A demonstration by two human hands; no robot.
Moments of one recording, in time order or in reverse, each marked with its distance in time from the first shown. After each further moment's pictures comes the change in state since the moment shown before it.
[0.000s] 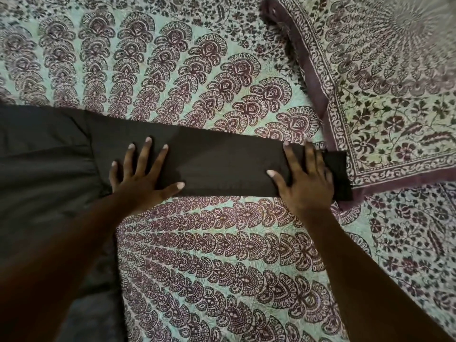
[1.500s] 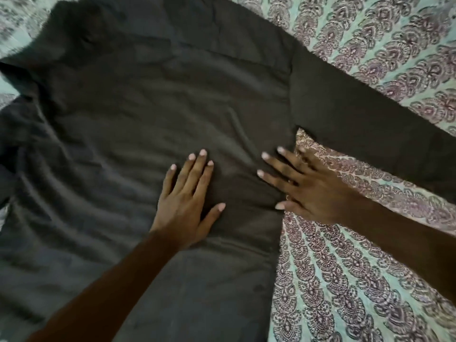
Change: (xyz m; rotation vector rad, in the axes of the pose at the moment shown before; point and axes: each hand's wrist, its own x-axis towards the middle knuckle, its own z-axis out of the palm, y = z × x) left_hand -0.251 -0.212 0.093 -0.064 0.353 -0.037; right_hand -0.118 -0.291 0.016 -0.394 -0.138 -1.422
